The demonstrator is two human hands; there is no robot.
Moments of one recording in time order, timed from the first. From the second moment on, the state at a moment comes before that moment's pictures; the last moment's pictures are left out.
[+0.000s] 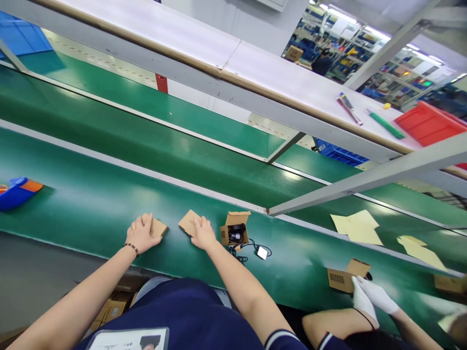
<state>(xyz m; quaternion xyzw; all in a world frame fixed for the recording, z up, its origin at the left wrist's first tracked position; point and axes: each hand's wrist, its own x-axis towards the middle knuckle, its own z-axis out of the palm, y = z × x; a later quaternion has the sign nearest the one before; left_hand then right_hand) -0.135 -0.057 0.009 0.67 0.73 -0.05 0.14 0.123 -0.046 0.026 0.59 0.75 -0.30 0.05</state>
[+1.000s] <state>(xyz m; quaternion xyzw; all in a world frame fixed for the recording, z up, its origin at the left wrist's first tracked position) -0.028 -0.023 0.038 0.92 0.37 0.05 0.10 0.257 -0.112 0.020 0.82 0.50 -0.27 -0.09</state>
